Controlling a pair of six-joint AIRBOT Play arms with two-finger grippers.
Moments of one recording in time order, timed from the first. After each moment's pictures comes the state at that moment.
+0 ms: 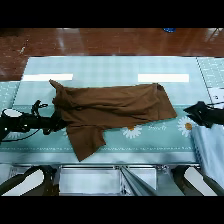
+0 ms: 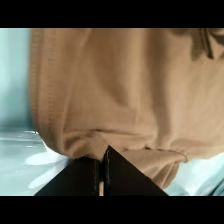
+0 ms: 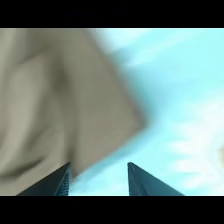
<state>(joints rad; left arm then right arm) 0.28 -1.18 0.49 0.78 -1.05 -1.38 -0.69 -1.02 0.64 -0.90 1.12 1.32</state>
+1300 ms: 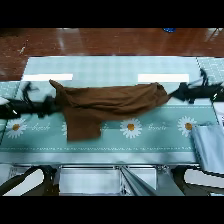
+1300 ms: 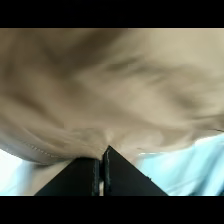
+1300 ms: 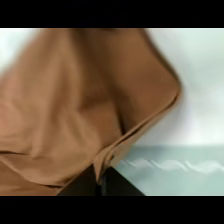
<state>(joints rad) 0.33 -1.16 0.73 0.63 -1.15 -1.23 -0.39 -1.43 1.06 -0.72 1.16 1.24</state>
